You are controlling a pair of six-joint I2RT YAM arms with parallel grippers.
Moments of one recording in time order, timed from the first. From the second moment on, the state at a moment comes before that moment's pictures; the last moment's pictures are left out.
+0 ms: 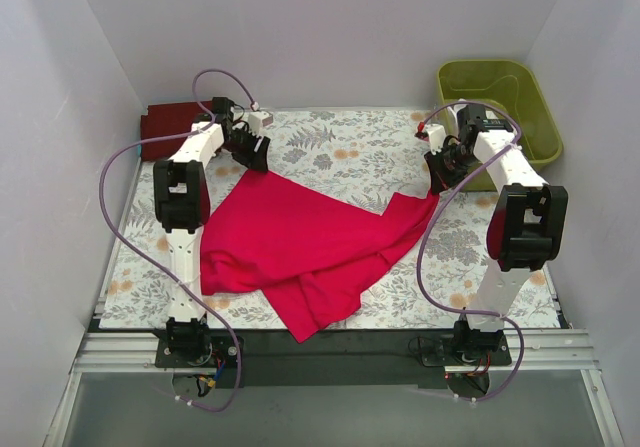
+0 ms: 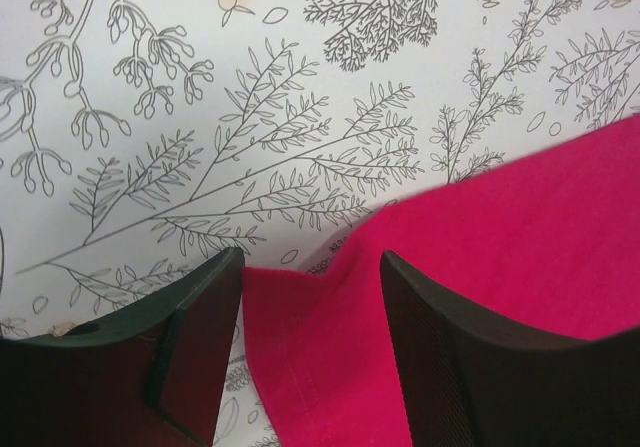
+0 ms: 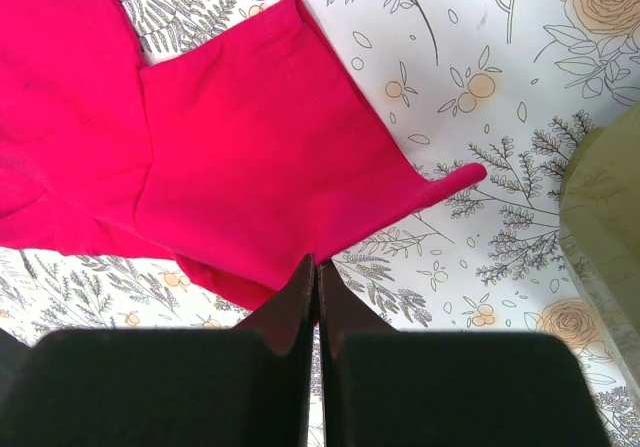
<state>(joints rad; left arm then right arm) -0.07 2.41 2.03 -0.78 0.56 0.50 0.01 1.86 1.56 -1.01 -0.41 -0.60</state>
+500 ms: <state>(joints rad) -0.07 2.49 2.17 -0.81 0.65 0.66 0.01 1.86 1.56 -1.03 -0.41 -0.60</state>
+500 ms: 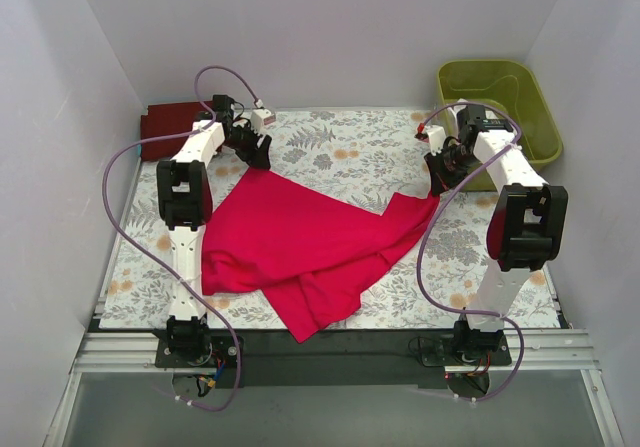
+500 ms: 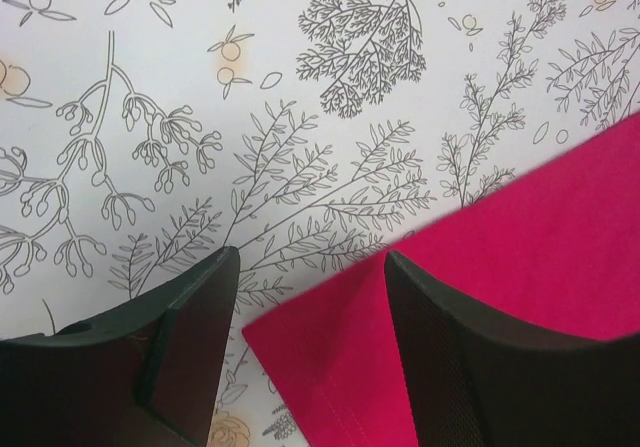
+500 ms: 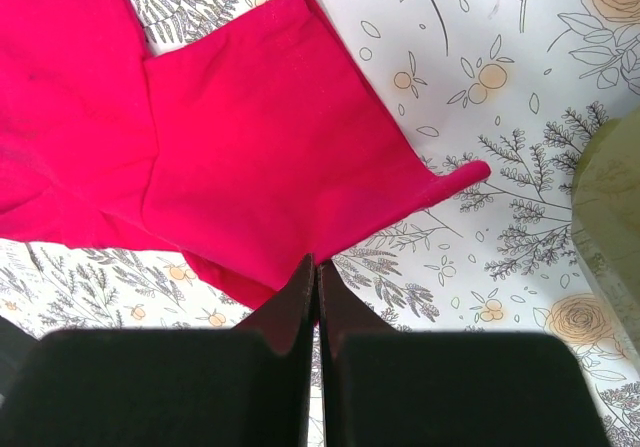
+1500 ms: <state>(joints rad) -0.04 2.37 1.97 -0.89 0.58 1.08 0.01 1.93 1.63 -1.07 -0.44 -0.59</state>
